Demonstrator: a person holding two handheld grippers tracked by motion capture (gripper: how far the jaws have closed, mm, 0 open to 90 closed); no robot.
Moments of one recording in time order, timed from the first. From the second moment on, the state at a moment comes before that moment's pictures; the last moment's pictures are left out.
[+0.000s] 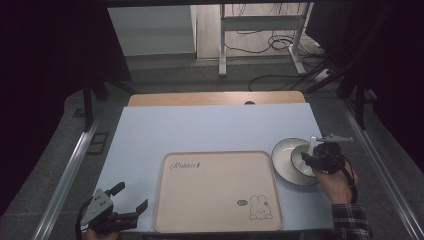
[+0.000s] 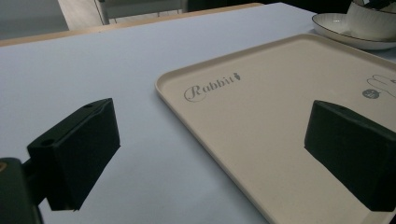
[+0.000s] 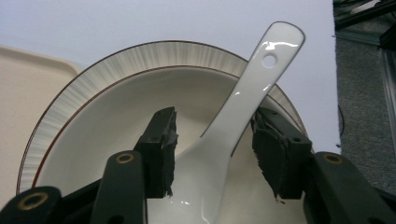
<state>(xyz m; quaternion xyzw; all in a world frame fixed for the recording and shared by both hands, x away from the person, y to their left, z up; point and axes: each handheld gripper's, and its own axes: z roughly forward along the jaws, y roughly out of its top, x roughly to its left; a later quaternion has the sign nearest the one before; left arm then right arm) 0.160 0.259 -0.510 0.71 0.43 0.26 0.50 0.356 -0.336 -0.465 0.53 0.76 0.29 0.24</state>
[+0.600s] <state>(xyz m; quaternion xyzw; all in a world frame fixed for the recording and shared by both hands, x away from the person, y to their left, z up) 0.160 0.259 -0.510 0.71 0.43 0.26 0.50 0.367 -0.324 -0.468 0.54 0.77 0.27 0.22</state>
